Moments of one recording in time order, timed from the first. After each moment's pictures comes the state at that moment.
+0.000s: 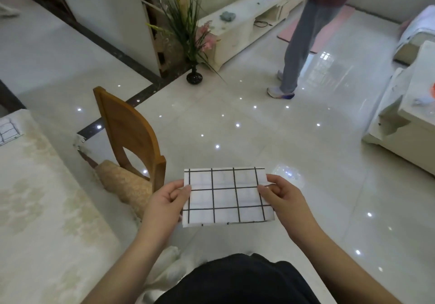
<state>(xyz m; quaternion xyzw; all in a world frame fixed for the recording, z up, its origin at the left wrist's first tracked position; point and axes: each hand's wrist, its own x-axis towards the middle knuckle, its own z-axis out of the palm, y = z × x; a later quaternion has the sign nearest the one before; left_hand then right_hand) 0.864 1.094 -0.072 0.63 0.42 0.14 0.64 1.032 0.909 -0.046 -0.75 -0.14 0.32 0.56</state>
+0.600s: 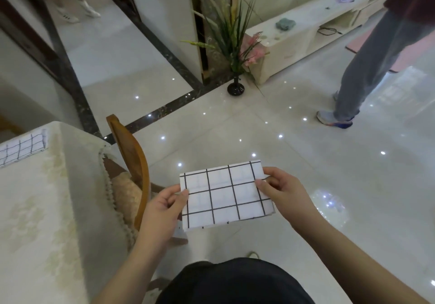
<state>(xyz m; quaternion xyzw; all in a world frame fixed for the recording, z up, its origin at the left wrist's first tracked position) 1.046 1.171 -0.056 0.54 0.53 0.23 0.61 1.274 1.062 -0.042 -0.71 -0.29 0.41 0.49</state>
